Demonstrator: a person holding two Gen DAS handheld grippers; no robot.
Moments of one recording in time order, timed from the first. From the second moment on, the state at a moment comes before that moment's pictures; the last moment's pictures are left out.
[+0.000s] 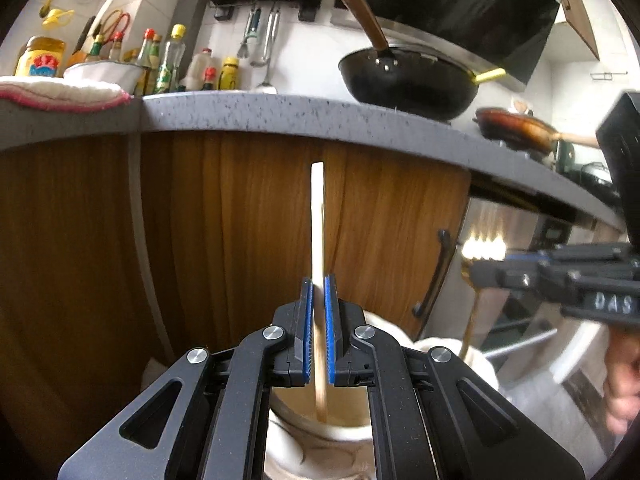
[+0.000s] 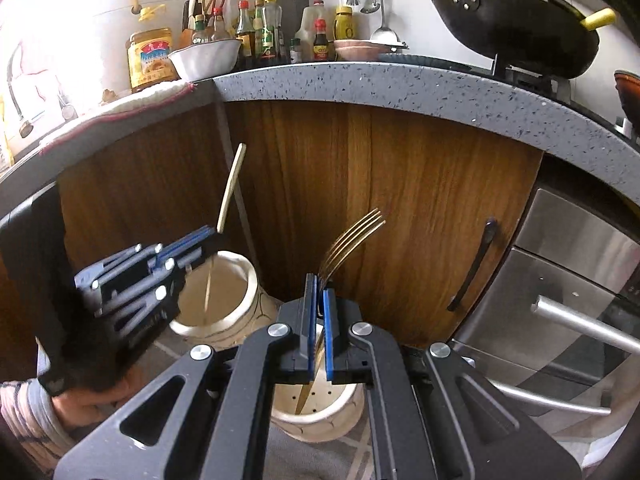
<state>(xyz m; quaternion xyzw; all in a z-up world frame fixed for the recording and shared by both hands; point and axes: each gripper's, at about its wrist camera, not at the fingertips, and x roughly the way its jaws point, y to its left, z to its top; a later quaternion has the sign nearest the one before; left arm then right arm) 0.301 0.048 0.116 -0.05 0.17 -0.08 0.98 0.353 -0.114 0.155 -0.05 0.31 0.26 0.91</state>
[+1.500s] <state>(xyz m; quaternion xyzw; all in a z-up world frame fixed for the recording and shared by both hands) 0.175 0.039 -0.004 -0.01 0.41 -0.07 0.91 0.202 -0.230 0.023 -0.01 0.42 0.22 0.88</state>
